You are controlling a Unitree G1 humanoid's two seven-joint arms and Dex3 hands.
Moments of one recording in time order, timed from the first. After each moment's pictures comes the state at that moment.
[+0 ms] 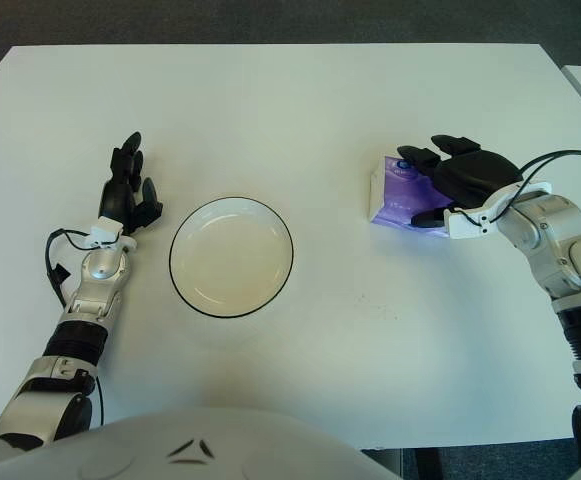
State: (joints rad) left arm -0.22 0.14 0.03 0.43 0.12 -0.48 0.14; right arm -0.25 -1.03 0.06 0.14 -0.68 -0.33 0.31
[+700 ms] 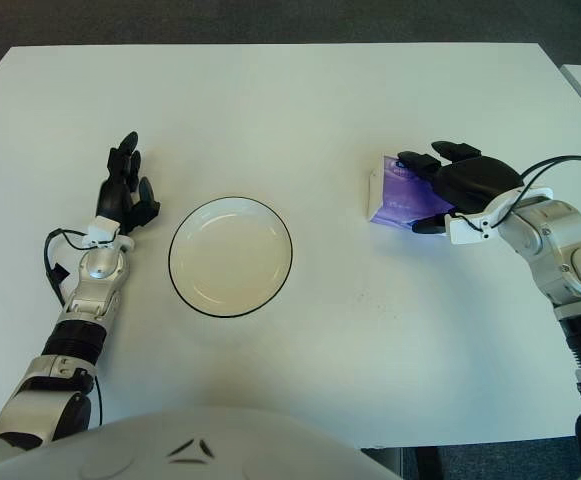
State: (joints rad) left arm -0.23 0.15 0.04 0.45 0.09 -0.49 0.14; right arm -0.22 -1.03 0.04 0.11 -0.68 -0.33 0.33
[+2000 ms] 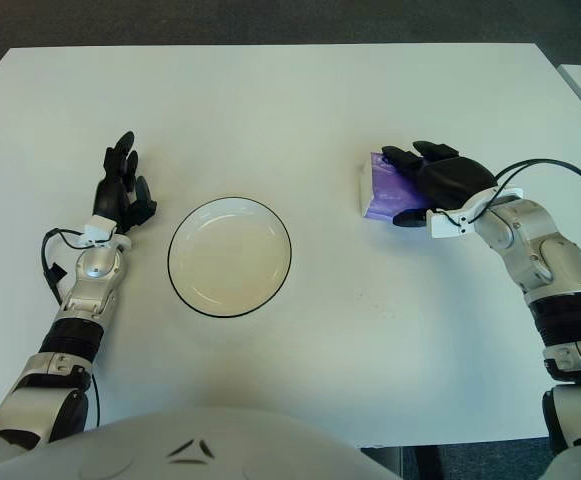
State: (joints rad) left arm -0.24 0.15 0.04 0.47 0.08 -0.50 0.14; right arm -0.36 -0.93 0.15 0.31 -0.69 -0.40 0.20
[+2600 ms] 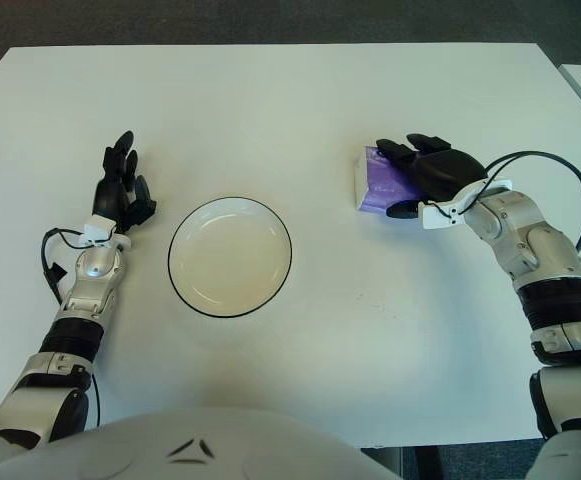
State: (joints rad) left arm -0.24 0.15 0.04 0.47 0.08 -0.50 0.14; right arm -0.42 -0.91 0.20 0.37 -0.72 -0.40 0.17
